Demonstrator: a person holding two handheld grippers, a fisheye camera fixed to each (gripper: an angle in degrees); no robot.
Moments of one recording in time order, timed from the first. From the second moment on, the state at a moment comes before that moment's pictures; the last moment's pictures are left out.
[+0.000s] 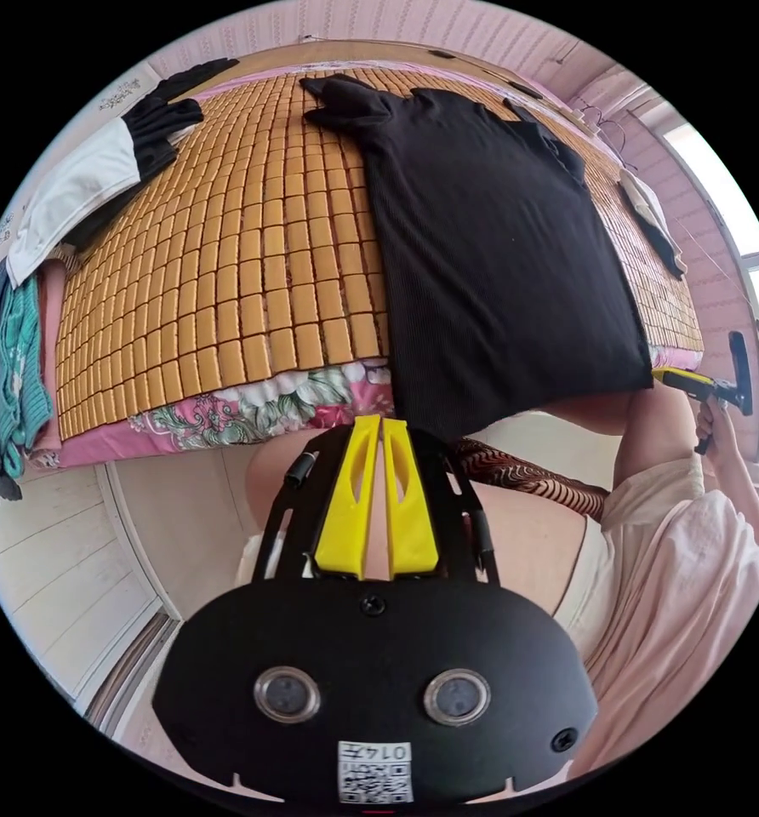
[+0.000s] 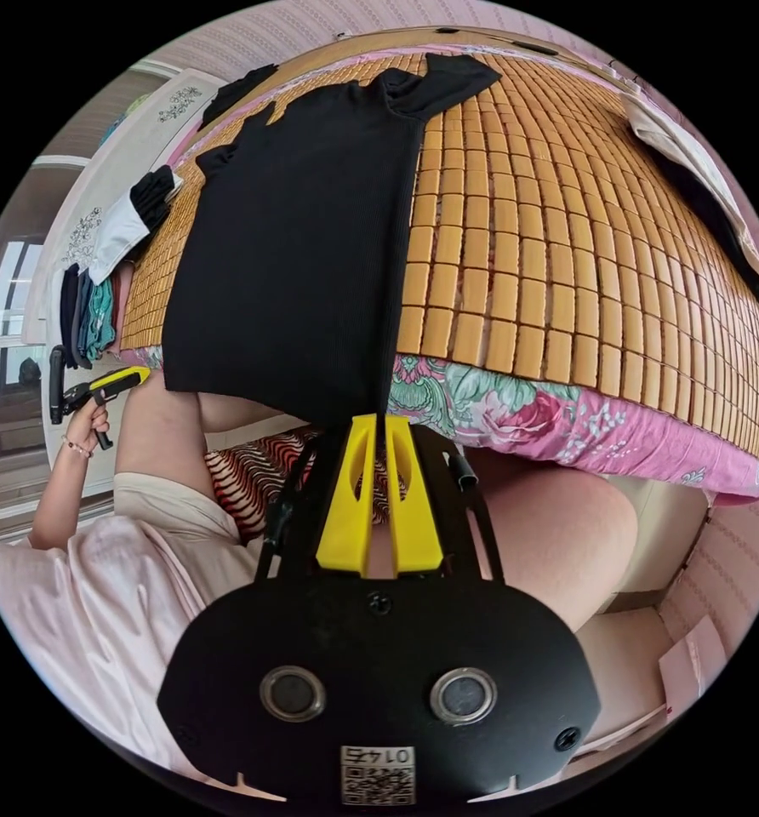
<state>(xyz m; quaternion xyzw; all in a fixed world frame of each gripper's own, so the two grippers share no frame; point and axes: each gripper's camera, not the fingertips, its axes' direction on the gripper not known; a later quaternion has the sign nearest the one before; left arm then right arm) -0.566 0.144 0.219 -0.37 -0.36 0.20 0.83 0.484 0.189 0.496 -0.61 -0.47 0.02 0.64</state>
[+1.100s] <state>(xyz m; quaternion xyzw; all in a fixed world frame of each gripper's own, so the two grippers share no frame) -0.438 -0.008 0.652 -0.36 -0.09 0.37 0.85 0.541 0.087 0.686 -0.51 -0.33 0.09 0.79</state>
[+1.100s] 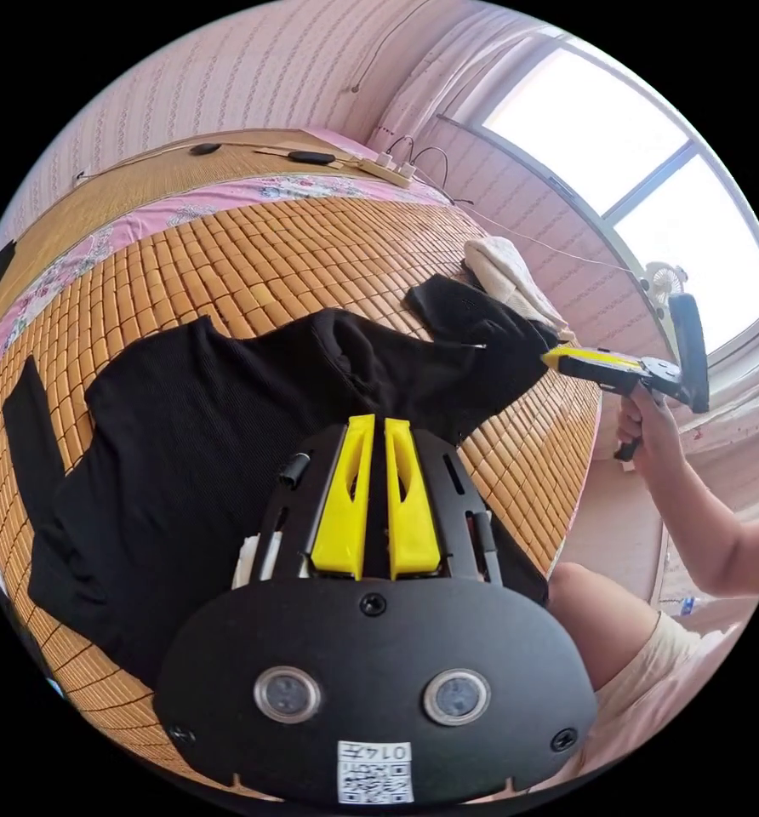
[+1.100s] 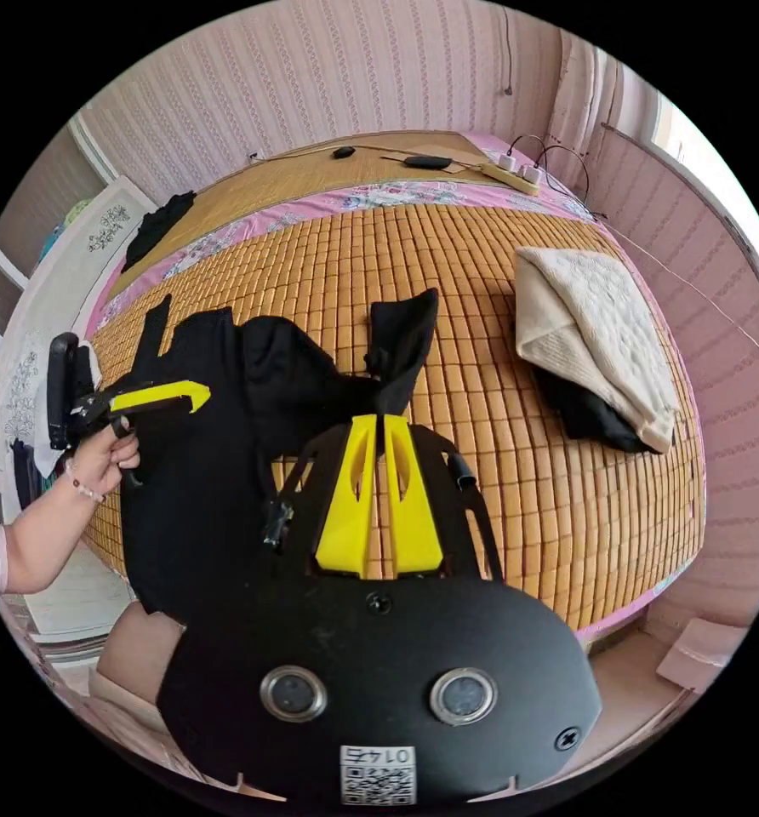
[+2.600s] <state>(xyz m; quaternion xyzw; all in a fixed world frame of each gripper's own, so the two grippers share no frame) -0.385 0.040 0.857 -0.47 -0.17 0.46 0.74 0.695 0.236 0.594 -0.67 -0.27 0.26 0.64</state>
